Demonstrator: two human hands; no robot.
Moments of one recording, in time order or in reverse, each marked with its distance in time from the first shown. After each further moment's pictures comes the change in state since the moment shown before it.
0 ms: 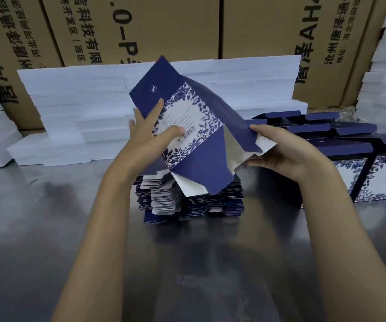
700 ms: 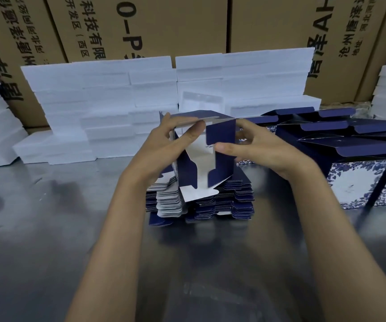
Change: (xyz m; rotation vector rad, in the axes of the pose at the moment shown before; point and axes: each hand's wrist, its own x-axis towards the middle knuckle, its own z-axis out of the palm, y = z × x) left_hand 0.007 -0.007 0.019 -0.277 -0.062 0.141; right_hand 0.032 0.017 0.026 -0.574 -0.173 -0.224
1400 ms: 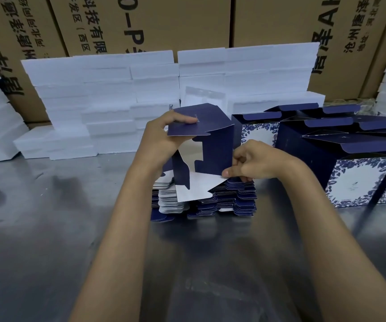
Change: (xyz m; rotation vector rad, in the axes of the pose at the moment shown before) left_hand 0.008 -0.016 -0.004 0.020 0.172 0.064; right_hand 0.008 0.017 0.013 -0.496 -0.142 0.126
